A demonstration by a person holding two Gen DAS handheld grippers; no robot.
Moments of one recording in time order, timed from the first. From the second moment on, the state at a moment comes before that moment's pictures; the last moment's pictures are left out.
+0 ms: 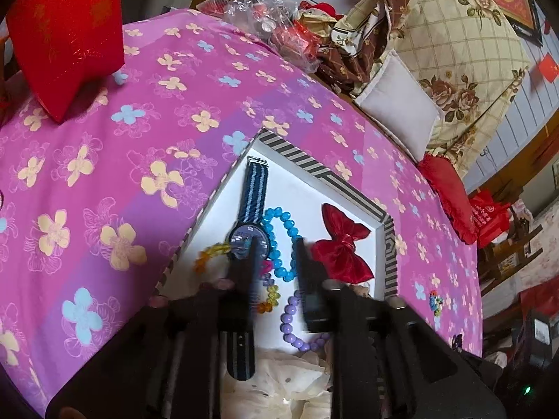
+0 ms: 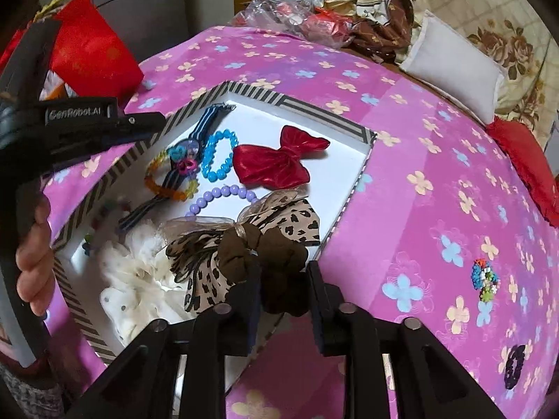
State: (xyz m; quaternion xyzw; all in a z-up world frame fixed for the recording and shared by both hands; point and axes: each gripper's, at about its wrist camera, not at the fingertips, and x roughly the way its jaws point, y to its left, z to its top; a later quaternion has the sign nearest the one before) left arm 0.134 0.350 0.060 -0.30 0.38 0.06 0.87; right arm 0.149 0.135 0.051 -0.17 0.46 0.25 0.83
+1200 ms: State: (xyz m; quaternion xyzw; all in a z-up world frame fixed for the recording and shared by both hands) left arm 0.096 0.130 0.078 -0.17 0.39 -0.16 0.89; right arm 0.157 -0.218 0.049 0.01 0.47 -0.07 0.88
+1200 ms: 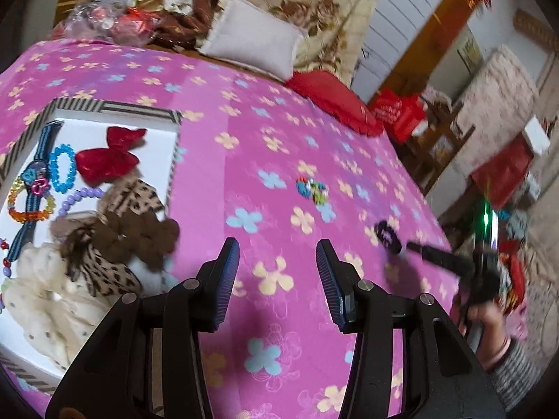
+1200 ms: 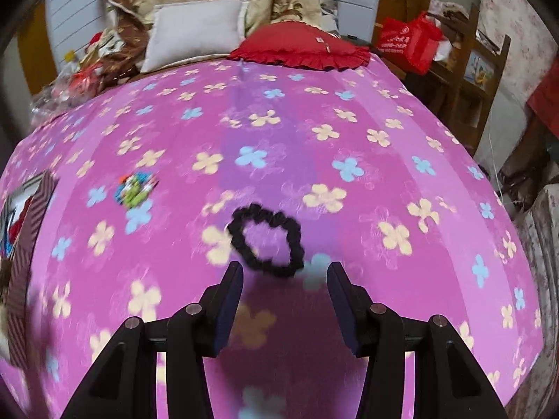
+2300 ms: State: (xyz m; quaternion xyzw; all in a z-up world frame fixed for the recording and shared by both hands) left arm 0.107 0.140 0.060 -0.16 0.41 -0.14 0.88; right arm 0.146 -0.123 0.015 -0.01 0.56 0.14 0.81
